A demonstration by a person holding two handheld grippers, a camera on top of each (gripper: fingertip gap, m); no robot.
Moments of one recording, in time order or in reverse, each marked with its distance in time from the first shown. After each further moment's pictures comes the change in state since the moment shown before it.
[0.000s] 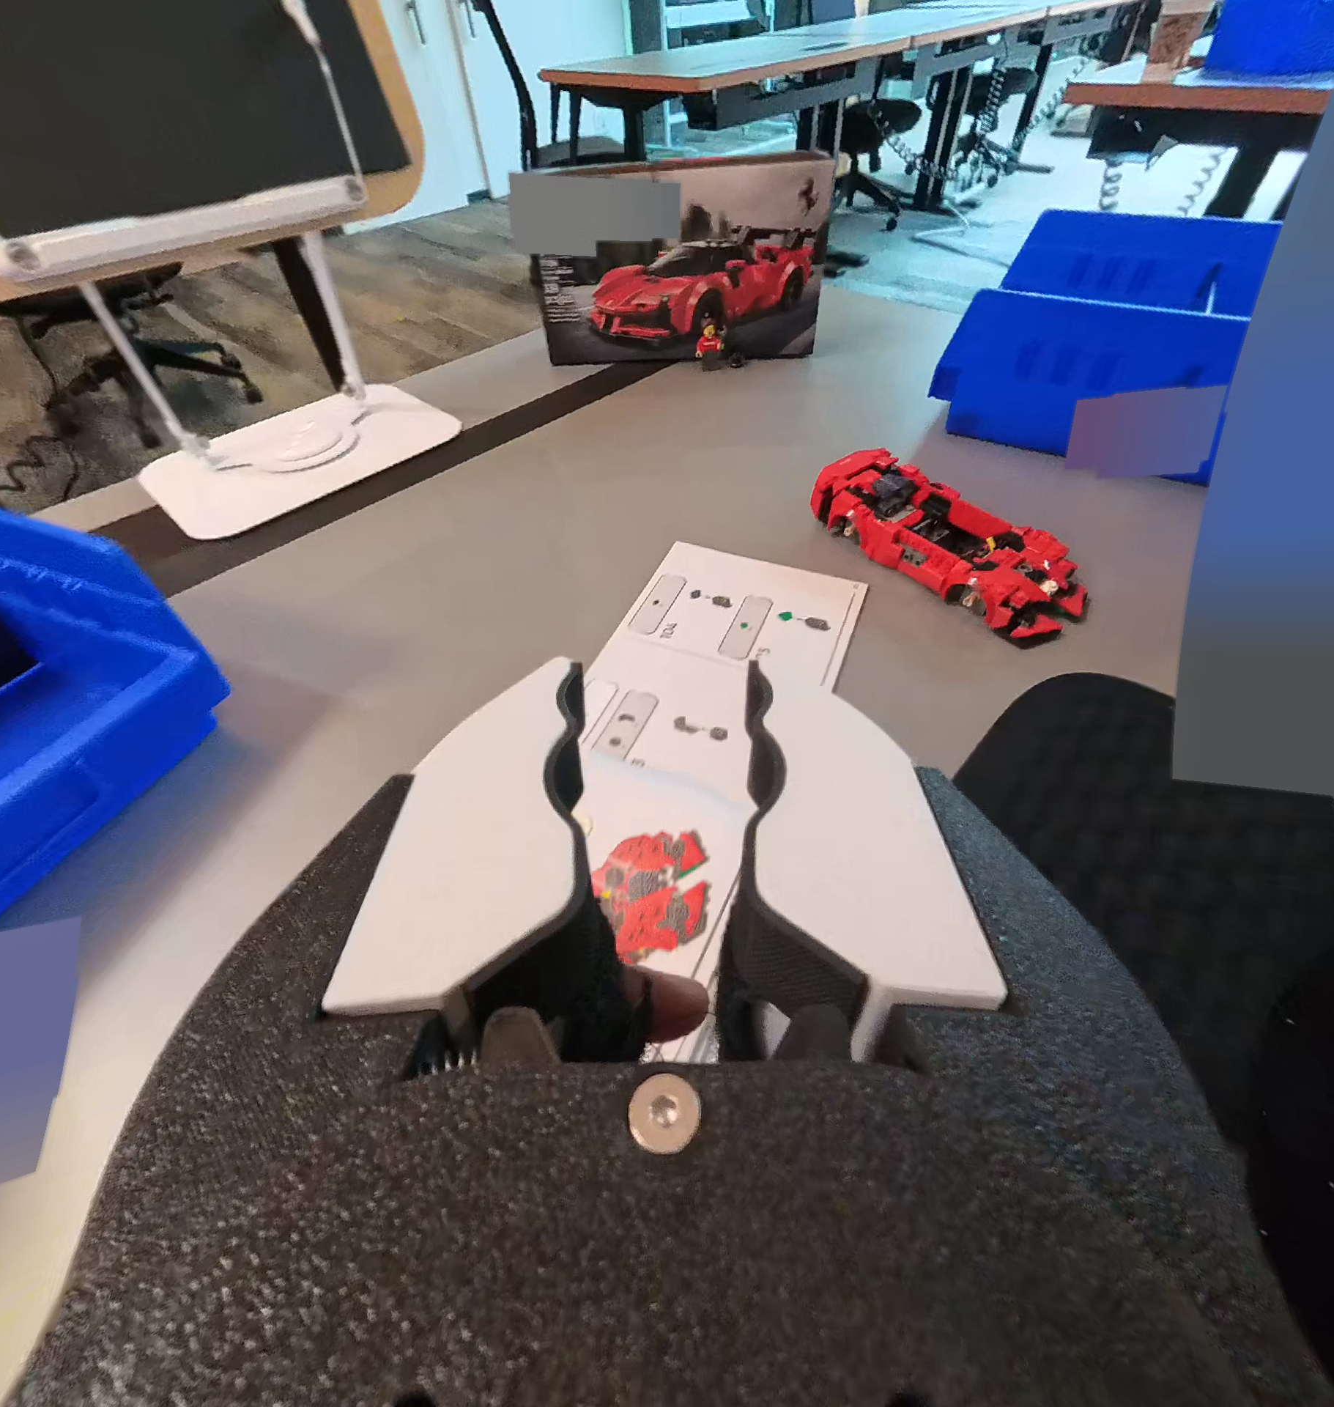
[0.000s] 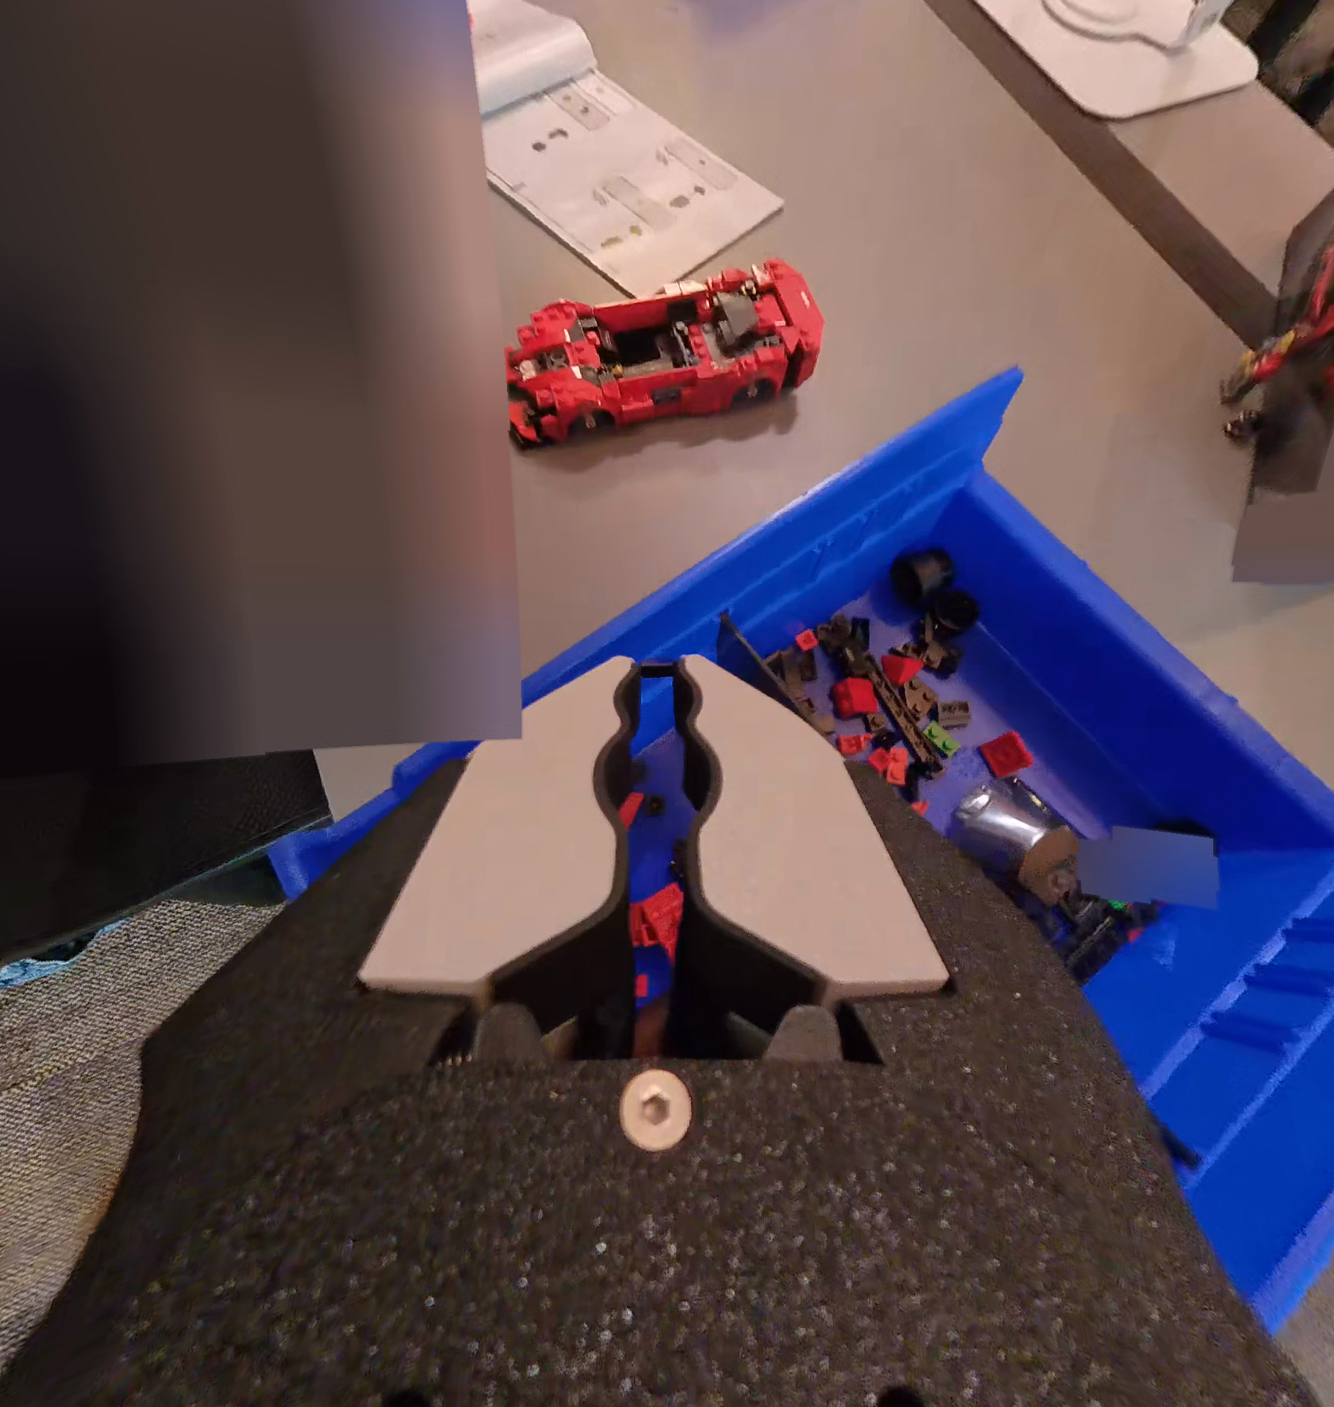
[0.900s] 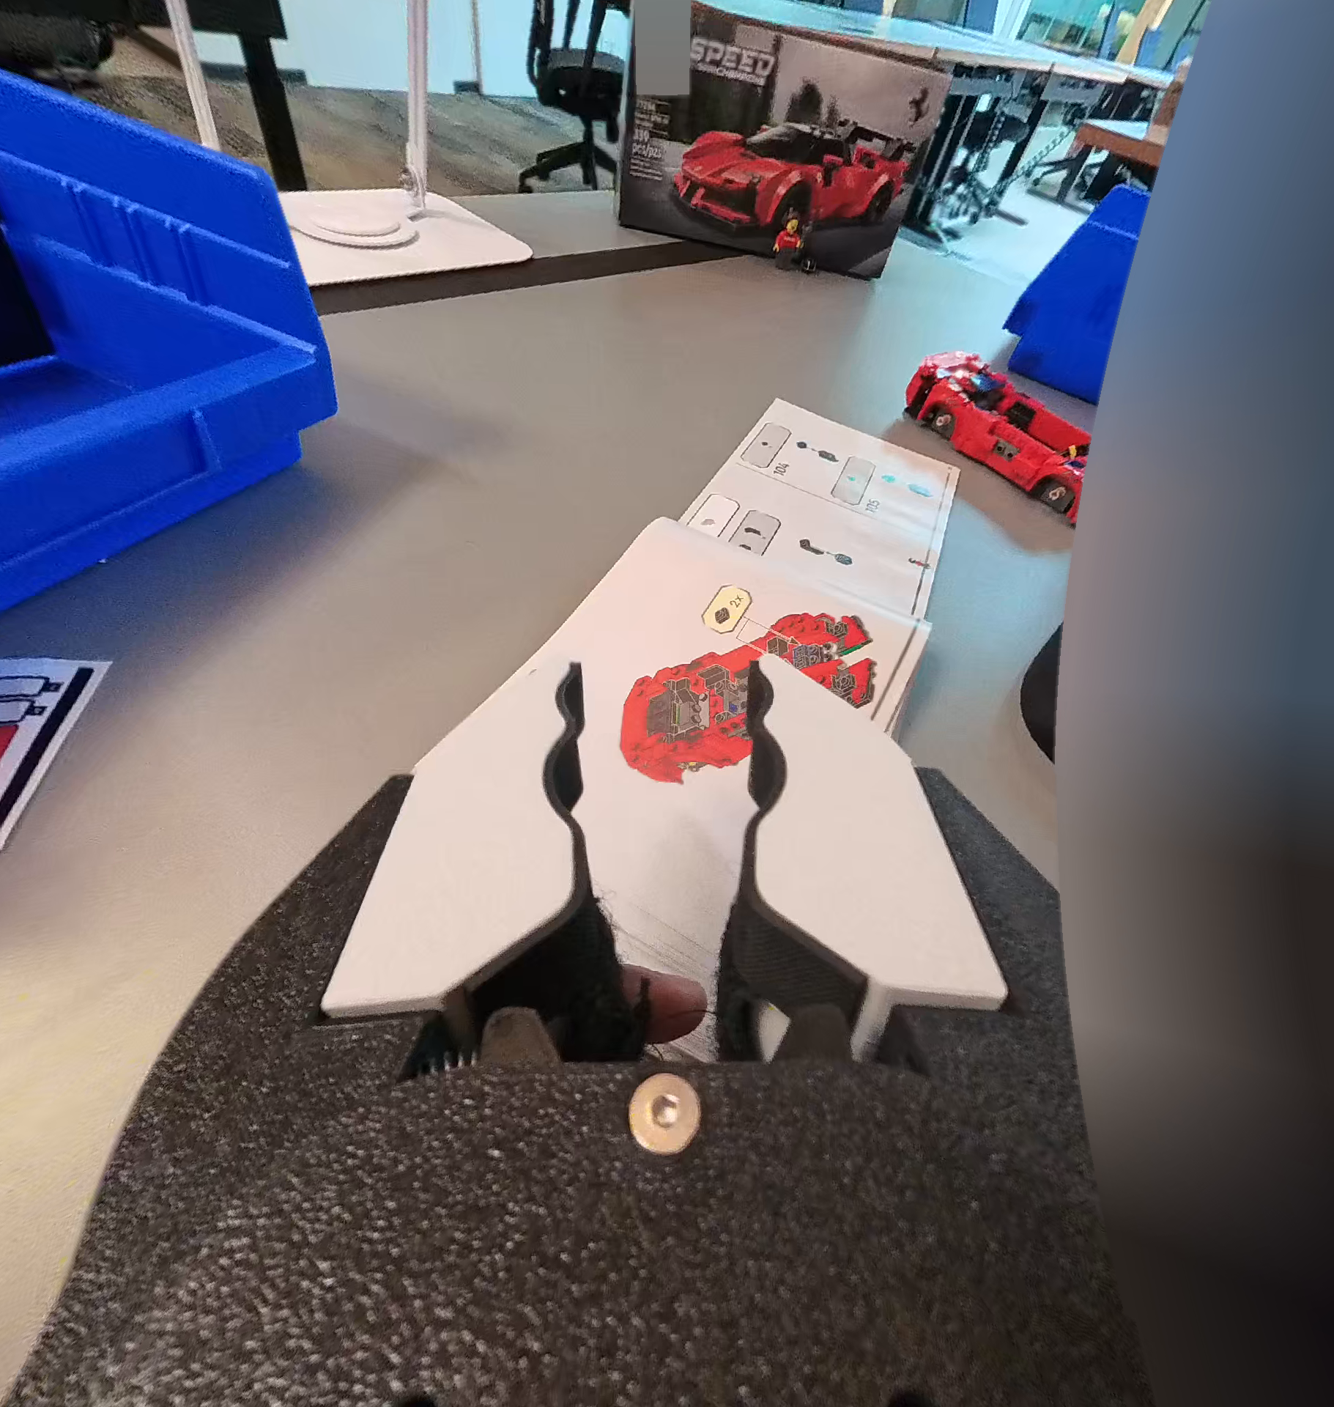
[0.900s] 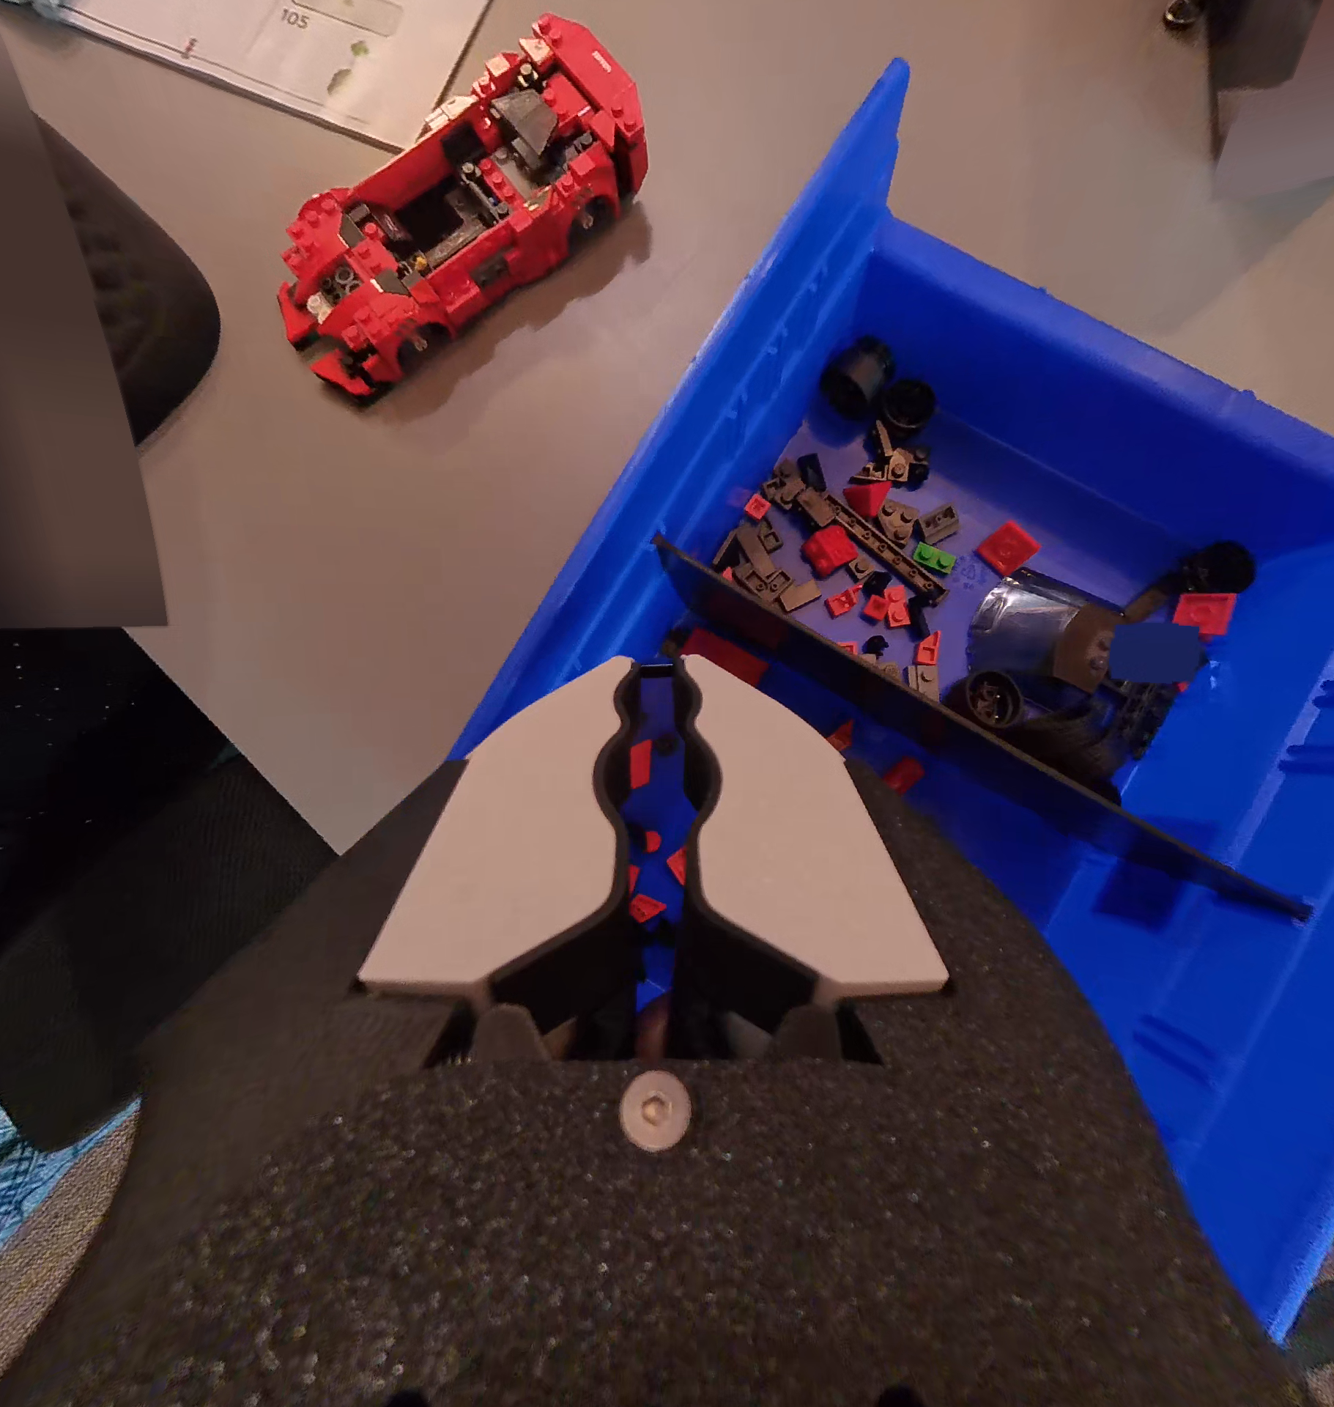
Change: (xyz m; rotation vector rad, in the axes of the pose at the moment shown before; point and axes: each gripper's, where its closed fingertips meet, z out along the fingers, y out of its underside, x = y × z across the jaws) left arm -0.075 0.085 -0.047 -0.035 0.046 -0.202; right arm 0.011 0.021 0.013 -0.222 0.209 0.322
